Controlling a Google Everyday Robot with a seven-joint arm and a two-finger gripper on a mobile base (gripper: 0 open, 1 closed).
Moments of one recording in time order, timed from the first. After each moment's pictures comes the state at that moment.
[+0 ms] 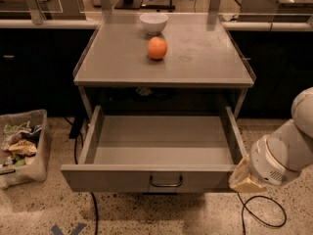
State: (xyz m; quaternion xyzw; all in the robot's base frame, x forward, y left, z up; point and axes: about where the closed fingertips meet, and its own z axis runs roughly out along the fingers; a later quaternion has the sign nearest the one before) arm 0.380 -0.211 0.741 -0.58 0.80 0.11 0.12
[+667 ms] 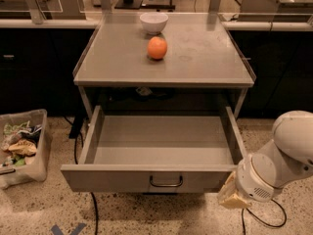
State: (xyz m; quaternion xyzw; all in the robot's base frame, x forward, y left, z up) arm 0.363 -0.186 0.691 -0.57 0.80 0.15 0.11
